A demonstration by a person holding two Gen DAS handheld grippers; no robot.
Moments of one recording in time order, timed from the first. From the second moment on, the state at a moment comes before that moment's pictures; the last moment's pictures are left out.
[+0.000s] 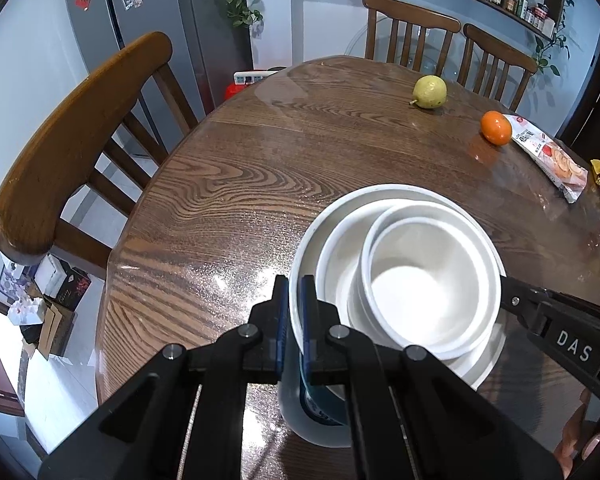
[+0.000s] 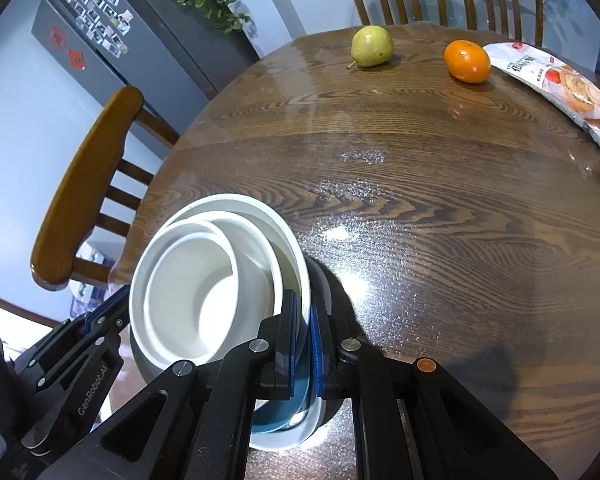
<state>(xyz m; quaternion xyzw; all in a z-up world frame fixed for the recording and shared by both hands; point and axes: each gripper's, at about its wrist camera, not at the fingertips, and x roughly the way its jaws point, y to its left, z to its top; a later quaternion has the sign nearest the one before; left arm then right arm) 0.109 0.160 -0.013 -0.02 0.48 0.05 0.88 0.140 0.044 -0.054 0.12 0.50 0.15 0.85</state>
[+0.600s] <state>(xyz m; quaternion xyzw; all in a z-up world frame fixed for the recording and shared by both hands) 0.108 0.160 -0.014 -0.02 0.47 0.04 0.88 0.141 0.045 -0.053 0.11 0.50 0.14 0.85</state>
